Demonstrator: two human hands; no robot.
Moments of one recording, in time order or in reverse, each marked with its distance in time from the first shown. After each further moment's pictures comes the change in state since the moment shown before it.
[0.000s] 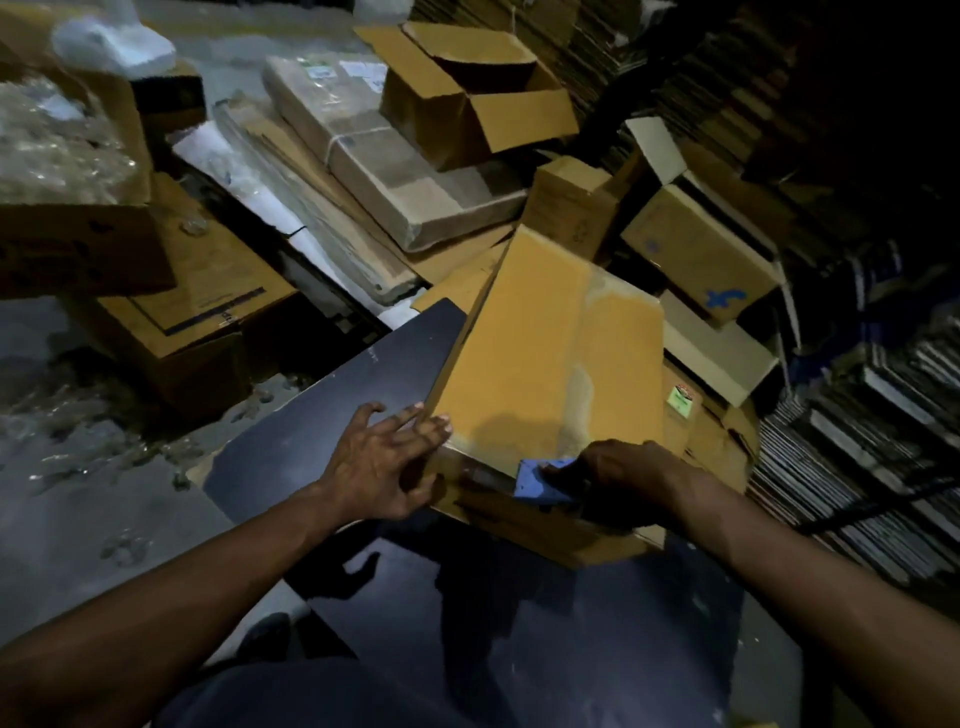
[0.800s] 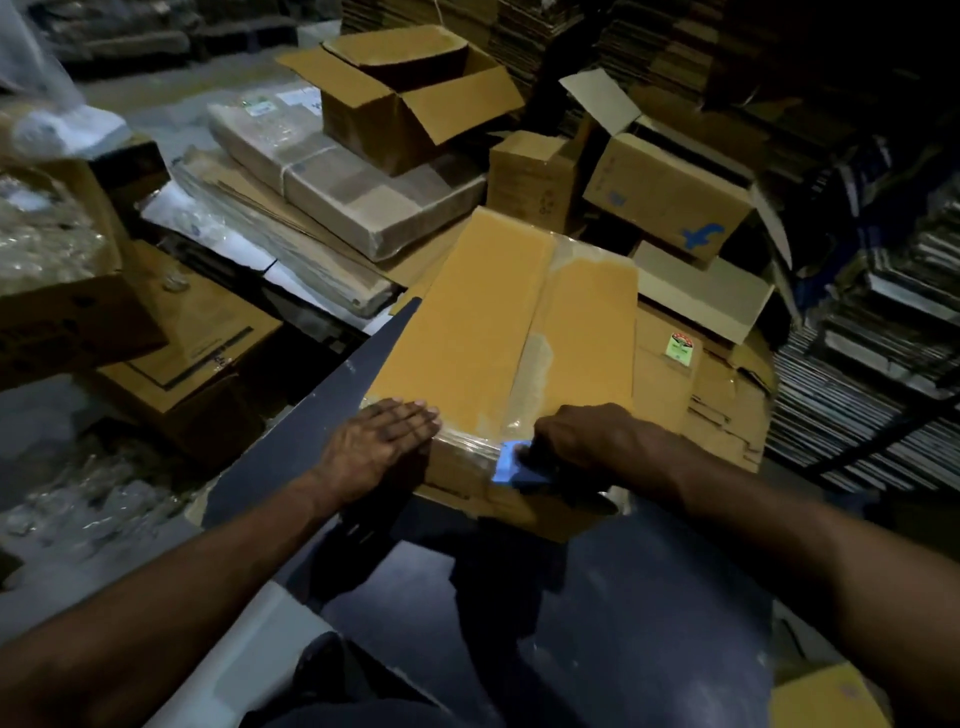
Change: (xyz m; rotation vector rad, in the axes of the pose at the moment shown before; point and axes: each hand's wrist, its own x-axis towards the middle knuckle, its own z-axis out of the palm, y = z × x) left_hand 0.039 -0.028 0.035 0.179 0.063 0.425; right_hand 0.021 0.009 0.046 0.192 0.168 0.115
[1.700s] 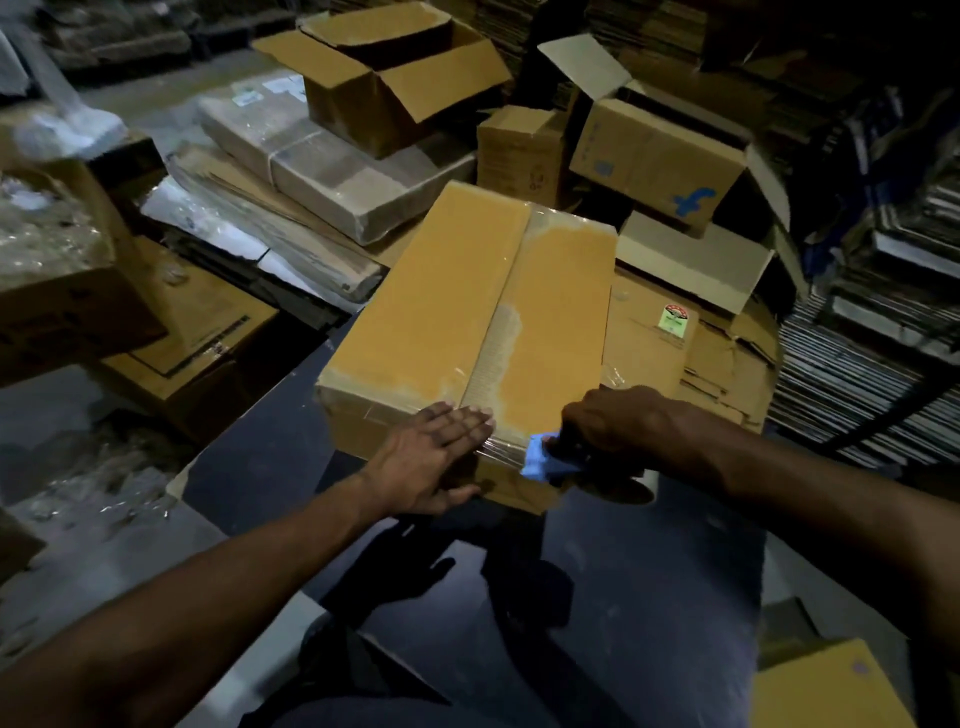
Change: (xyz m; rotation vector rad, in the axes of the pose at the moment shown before) left_hand 0.064 0.122 0.011 -0.079 -0.233 -0.082; right_hand -0.062 0.055 0.027 0.025 -0.120 0.020
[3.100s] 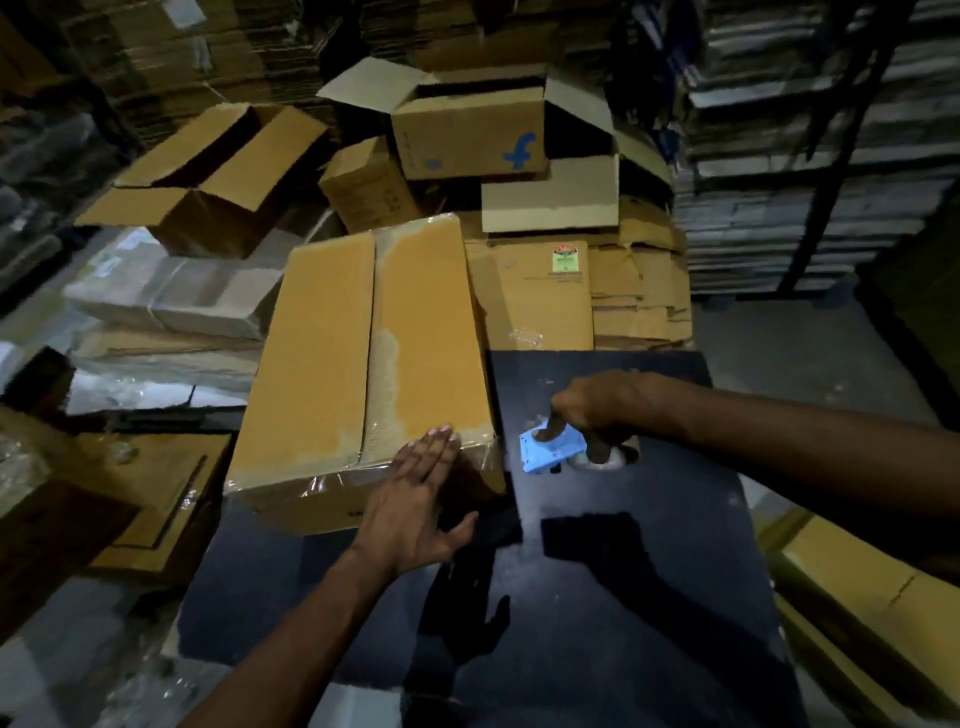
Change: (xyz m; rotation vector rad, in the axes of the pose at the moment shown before) left_hand 0.039 0.089 -0.002 -0.003 -0.206 -0.019; right_hand -0.023 0.095 0.138 0.306 0.001 0.004
